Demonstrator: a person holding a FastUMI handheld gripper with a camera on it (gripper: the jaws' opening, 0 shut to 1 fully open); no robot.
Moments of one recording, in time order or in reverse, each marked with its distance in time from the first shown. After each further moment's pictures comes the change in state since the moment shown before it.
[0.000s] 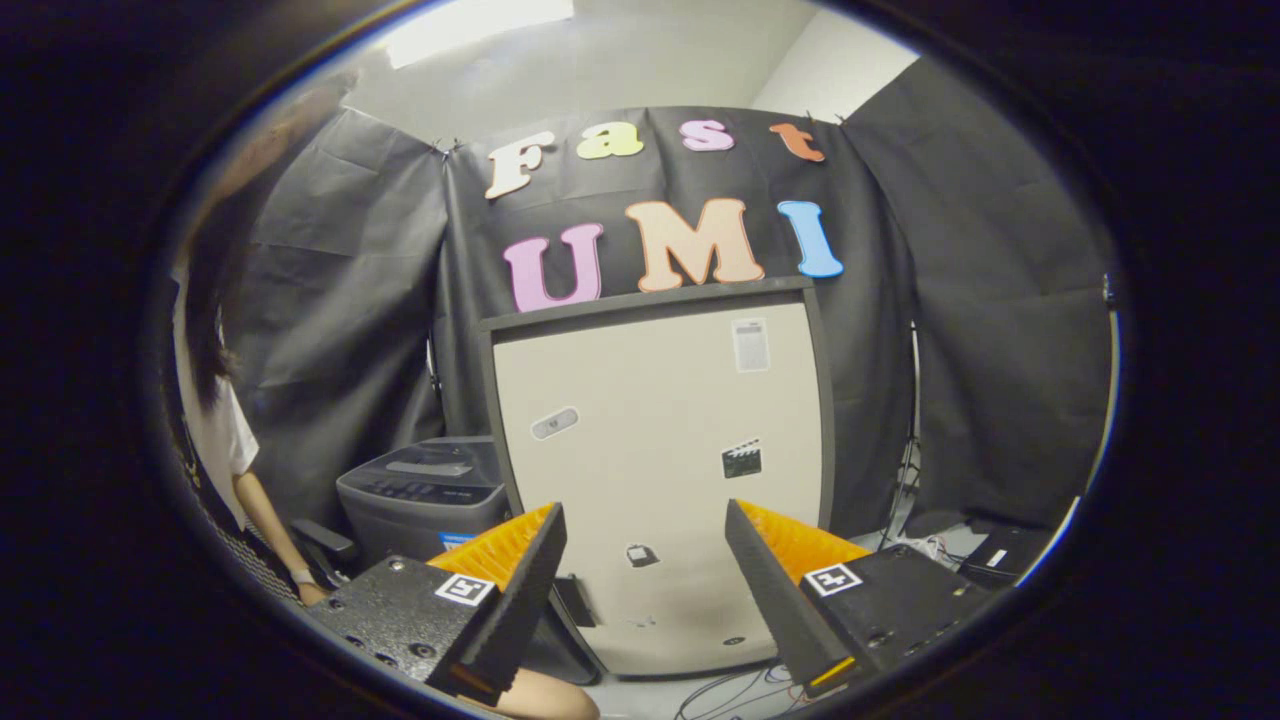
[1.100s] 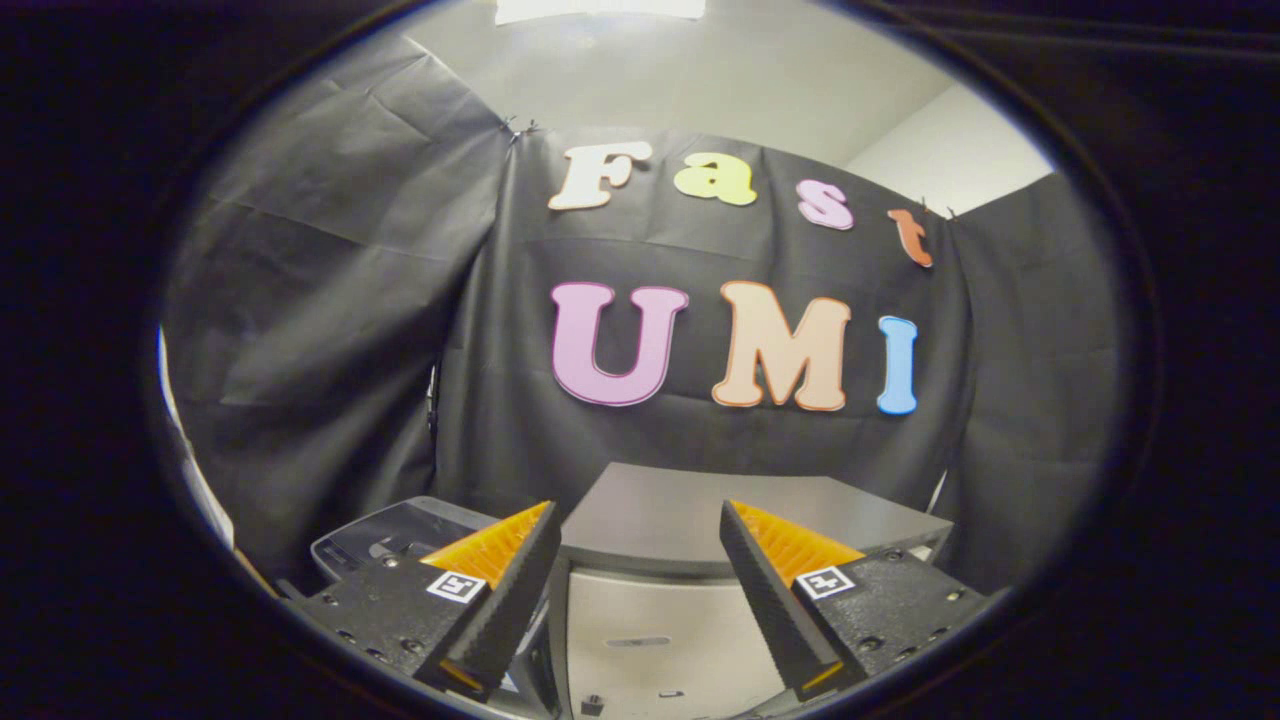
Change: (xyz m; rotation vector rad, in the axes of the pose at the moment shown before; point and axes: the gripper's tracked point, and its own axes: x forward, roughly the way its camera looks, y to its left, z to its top) arm 0.131 0.113 0.203 -0.211 -0.095 -0.006
